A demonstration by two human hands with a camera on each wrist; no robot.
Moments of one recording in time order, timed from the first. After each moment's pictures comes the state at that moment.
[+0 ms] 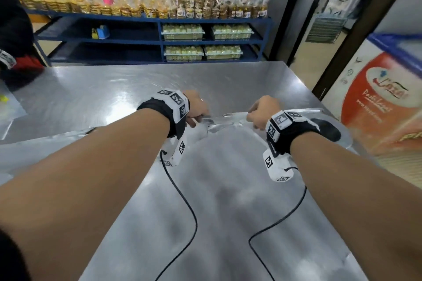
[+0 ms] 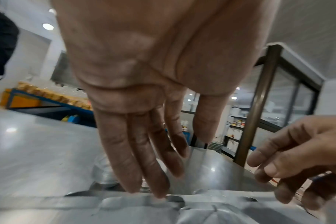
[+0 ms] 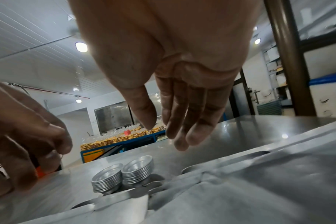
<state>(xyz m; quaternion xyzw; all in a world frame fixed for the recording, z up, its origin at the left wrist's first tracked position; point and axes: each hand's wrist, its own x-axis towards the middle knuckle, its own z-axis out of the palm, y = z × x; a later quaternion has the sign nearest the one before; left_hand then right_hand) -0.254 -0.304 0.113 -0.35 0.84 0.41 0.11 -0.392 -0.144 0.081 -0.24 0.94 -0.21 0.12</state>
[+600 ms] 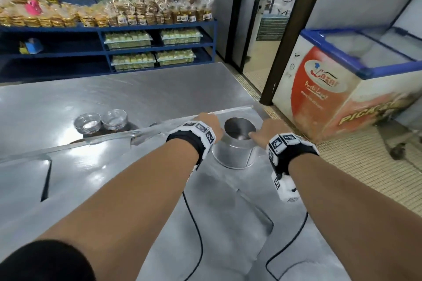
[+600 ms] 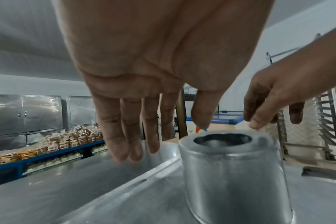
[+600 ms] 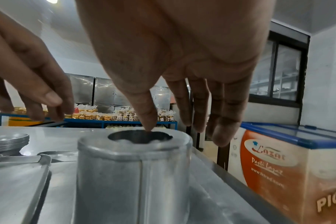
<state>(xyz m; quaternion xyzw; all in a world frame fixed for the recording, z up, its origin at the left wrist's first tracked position) -0.424 -0.091 0.074 -0.19 0.96 0.16 0.08 -0.503 0.070 0.071 -0.15 0.98 -0.06 0.10</state>
